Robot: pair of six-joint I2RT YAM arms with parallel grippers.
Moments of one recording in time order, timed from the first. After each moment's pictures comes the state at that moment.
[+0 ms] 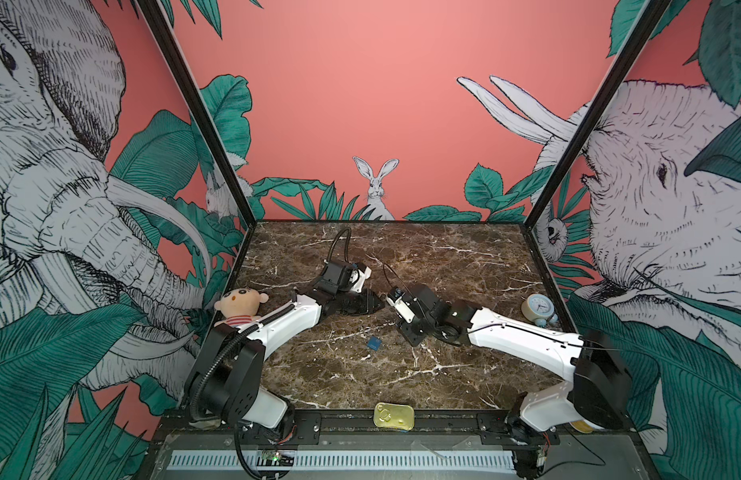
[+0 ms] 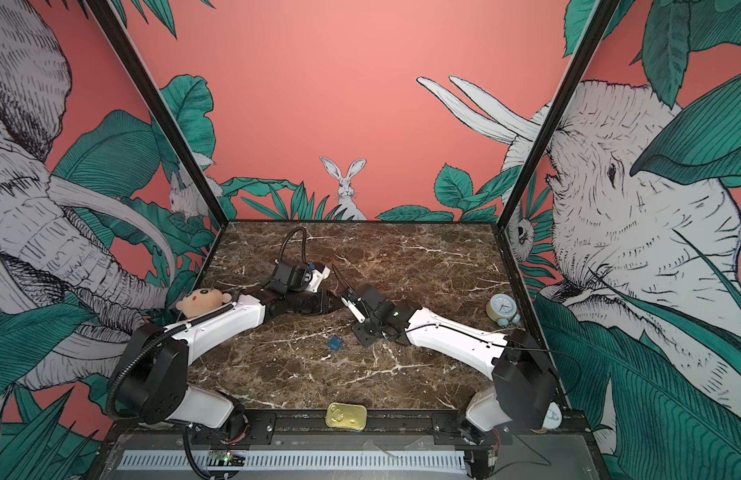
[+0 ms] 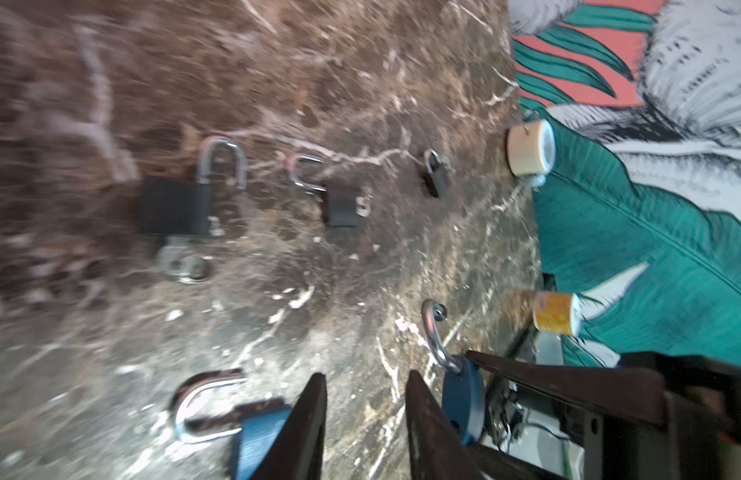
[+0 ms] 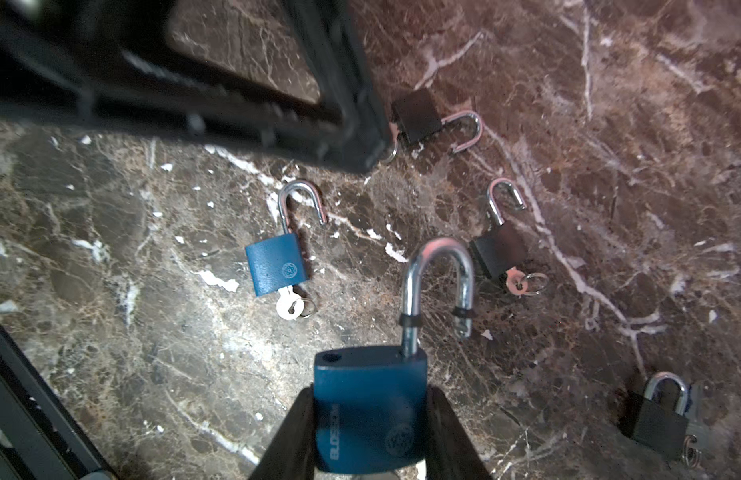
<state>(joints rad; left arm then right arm) -0.53 1.47 0.89 -0.24 0.58 -0.53 0.93 1.46 1.04 -0.55 0.05 0.08</state>
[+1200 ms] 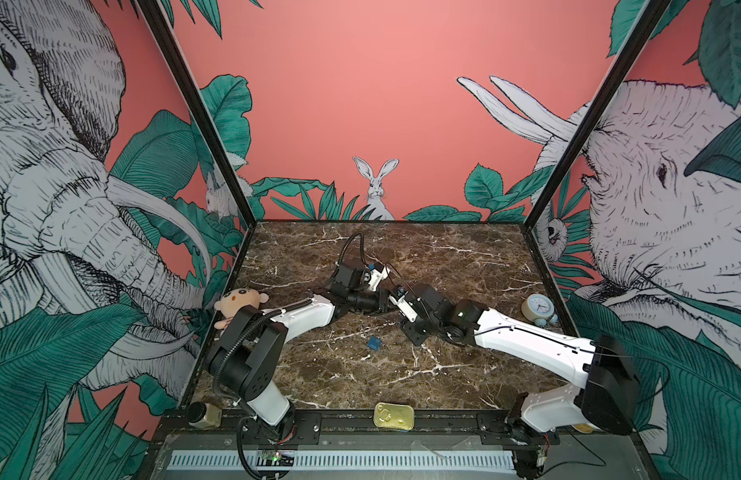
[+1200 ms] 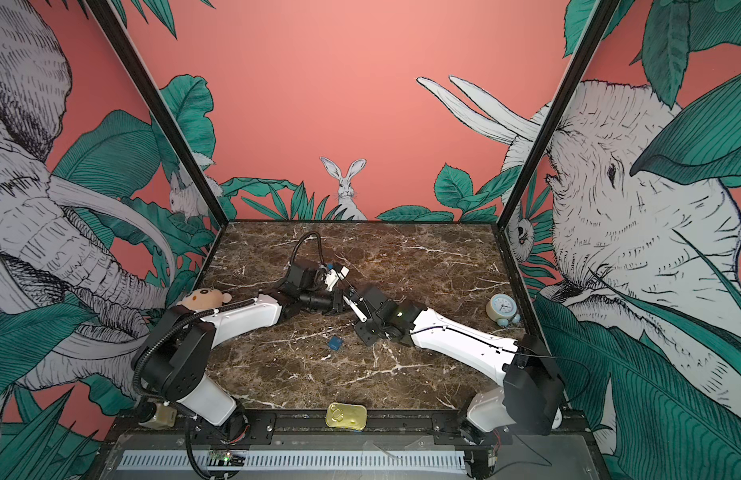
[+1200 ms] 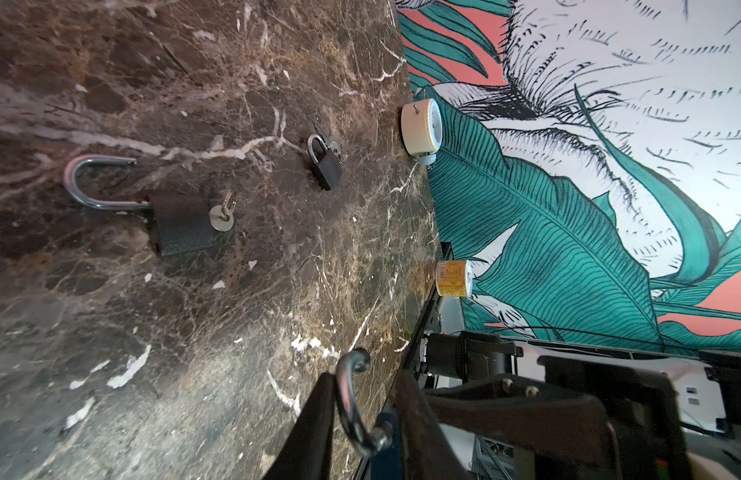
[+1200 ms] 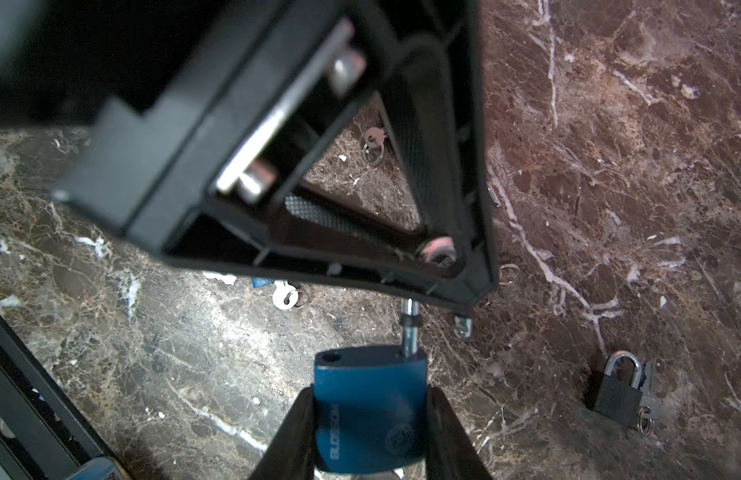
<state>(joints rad) -0.59 1.61 0.88 0.08 0.83 -0.71 0.94 1.43 1.05 -0.60 0.09 0.08</state>
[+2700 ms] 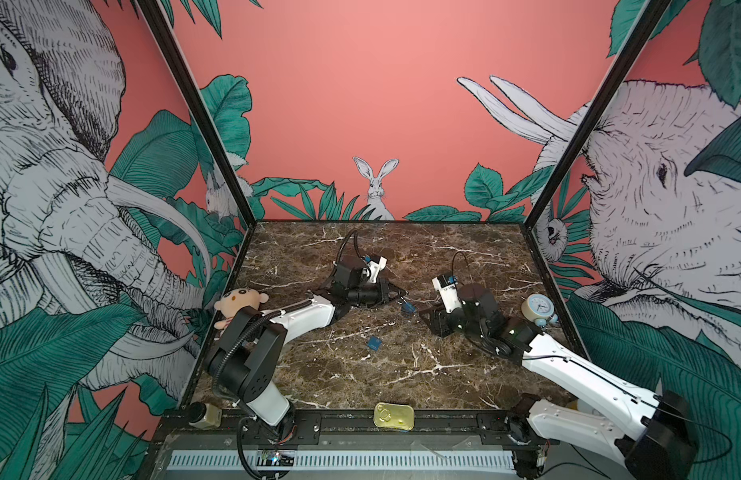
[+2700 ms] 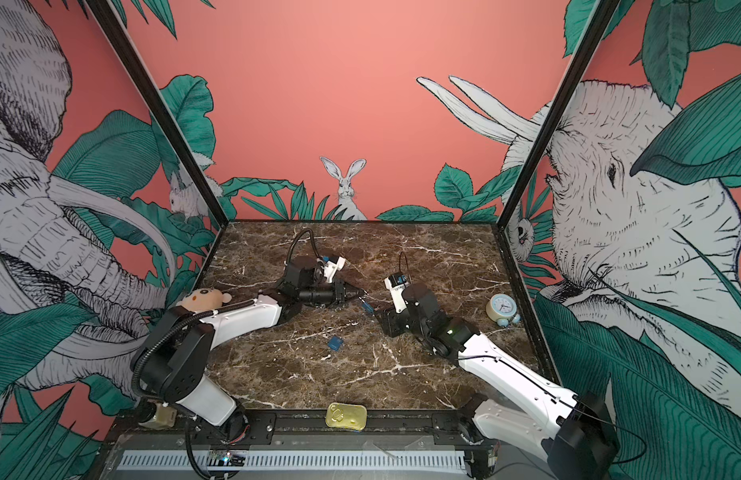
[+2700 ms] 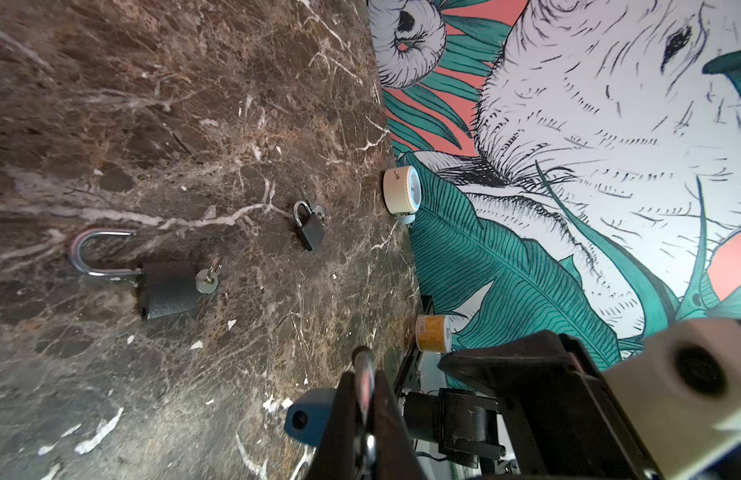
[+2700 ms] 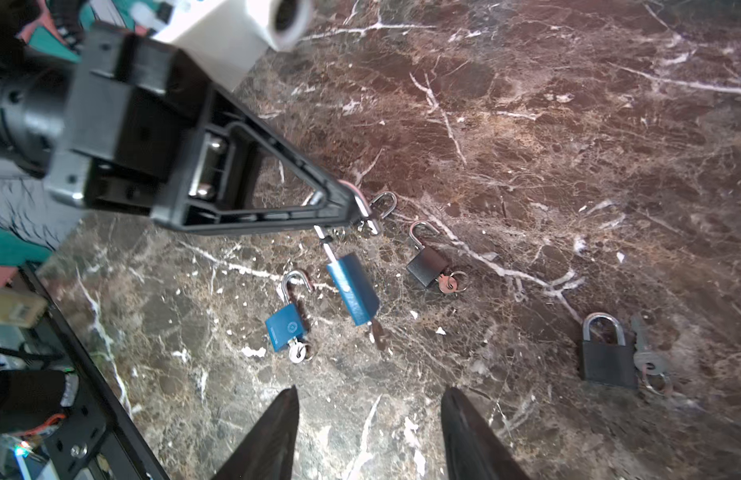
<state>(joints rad) -0.59 1.60 0.88 0.26 0.72 -0.90 0.71 1.05 0.73 -0.32 -0.10 0.31</state>
